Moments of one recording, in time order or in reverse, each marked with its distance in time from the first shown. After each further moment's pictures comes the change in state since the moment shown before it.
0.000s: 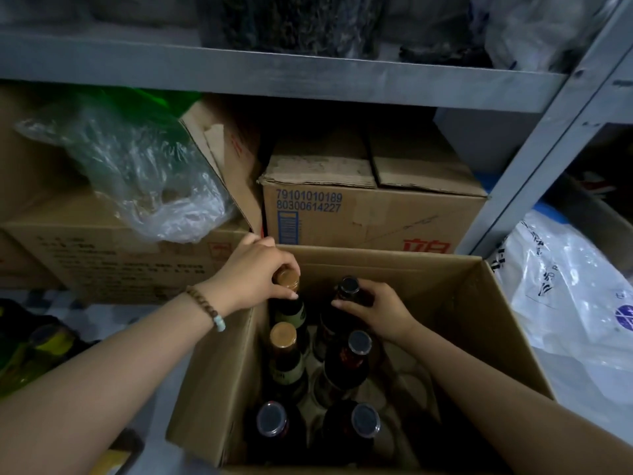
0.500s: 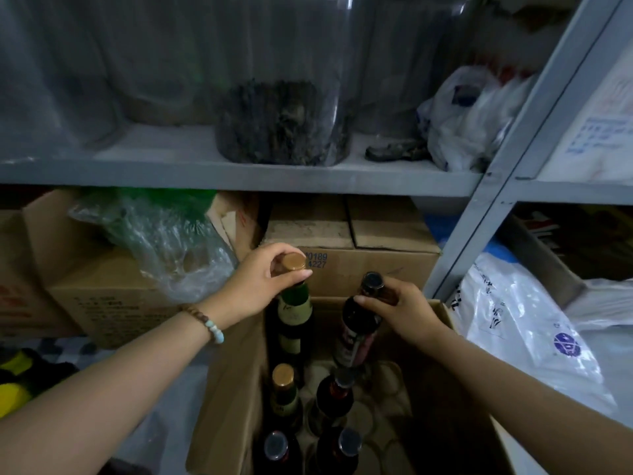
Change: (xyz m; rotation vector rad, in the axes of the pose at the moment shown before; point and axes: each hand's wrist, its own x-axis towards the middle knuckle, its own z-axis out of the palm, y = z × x) left_hand -0.005 0.040 -0.094 -0.834 0.236 0.024; right_hand -0.034 -0.107 -0.078 -0.014 0.140 -0.036
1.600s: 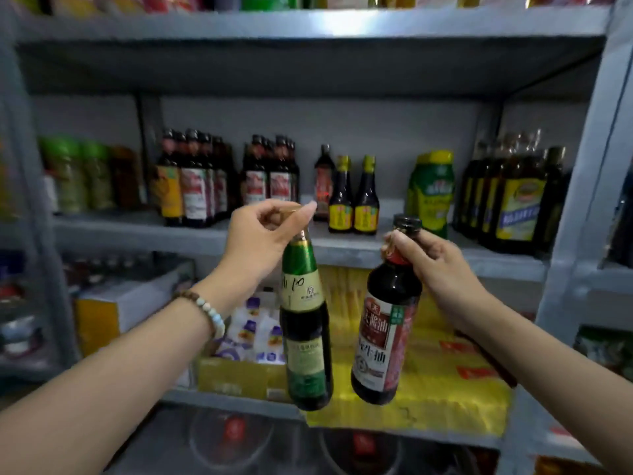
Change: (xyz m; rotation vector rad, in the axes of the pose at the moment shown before) left_hand 0.005 0.819 -0.492 -0.120 0.683 0.442; right_hand -0.027 -0.921 -0.287 0.383 0.128 -0.566
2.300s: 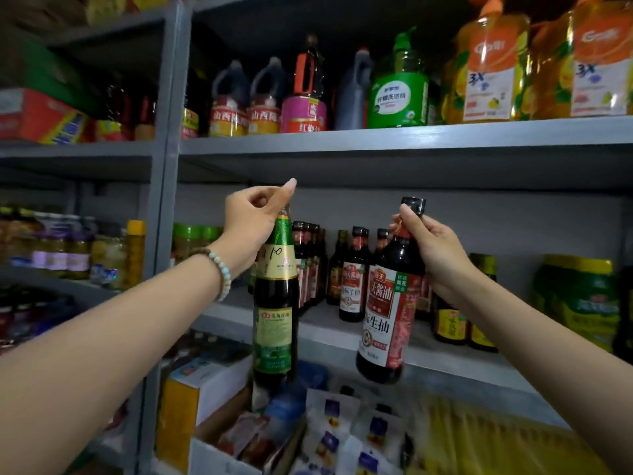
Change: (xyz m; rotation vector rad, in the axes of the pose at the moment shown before) left_hand 0.176 0.022 -0.172 0.109 0.367 0.073; right_hand 0.208 -0.057 0.160 0.228 -0.075 -0.079
